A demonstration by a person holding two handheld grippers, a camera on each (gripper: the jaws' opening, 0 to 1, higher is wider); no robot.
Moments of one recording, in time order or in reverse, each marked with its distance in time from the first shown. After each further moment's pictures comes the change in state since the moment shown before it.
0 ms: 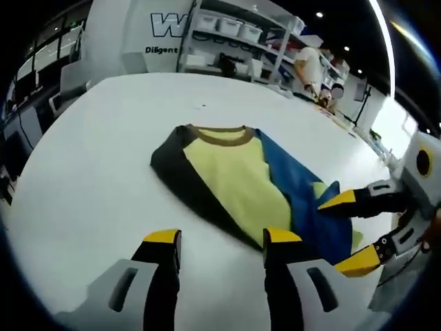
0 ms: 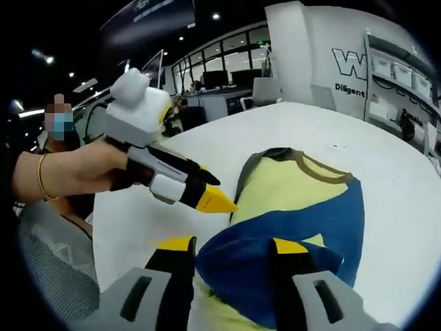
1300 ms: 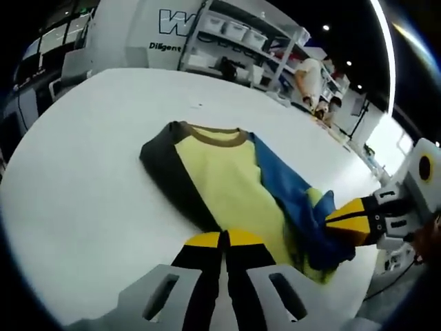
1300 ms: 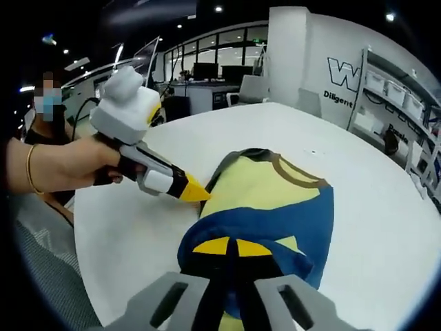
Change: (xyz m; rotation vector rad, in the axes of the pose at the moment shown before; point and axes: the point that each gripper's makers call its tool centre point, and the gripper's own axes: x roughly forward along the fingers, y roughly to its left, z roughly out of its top) left arm 0.001 -0.013 -0.001 -0.087 -0.026 -0.057; right arm -0.022 -0.024 0.005 -0.063 0.025 -0.143
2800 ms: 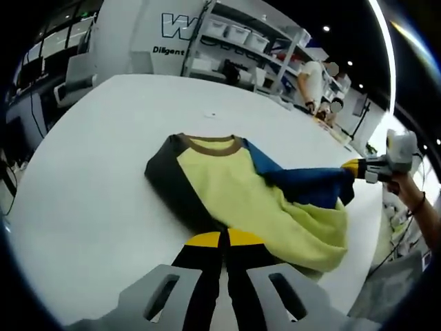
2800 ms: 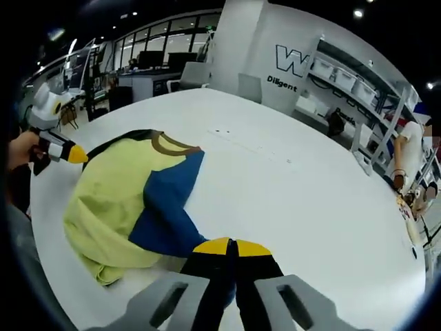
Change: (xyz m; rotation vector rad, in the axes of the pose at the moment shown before) left arm -0.044 0.029 0.009 0.019 -0.005 0.027; right arm -0.069 -0.157 -0.036 0.075 0.107 -0.355
